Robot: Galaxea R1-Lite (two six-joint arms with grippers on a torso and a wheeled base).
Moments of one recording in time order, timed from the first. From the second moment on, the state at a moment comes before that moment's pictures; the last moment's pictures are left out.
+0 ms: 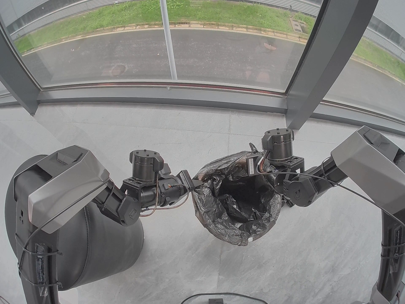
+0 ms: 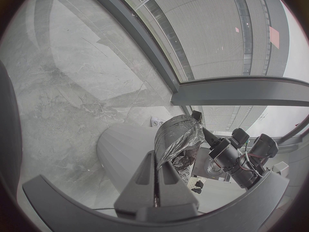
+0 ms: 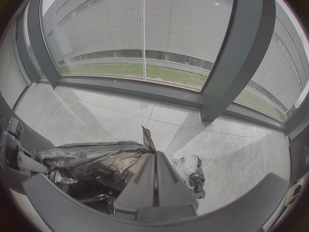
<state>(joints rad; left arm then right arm) -0.42 2.36 -1.16 -0.80 -0.42 -0.83 0.48 2.29 -1.27 -0.68 -0.42 0.04</state>
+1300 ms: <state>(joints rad) -0.42 2.35 -1.14 -0.79 -0.42 -0.83 0.55 2.32 -1.31 -0.74 -0.45 0.05</state>
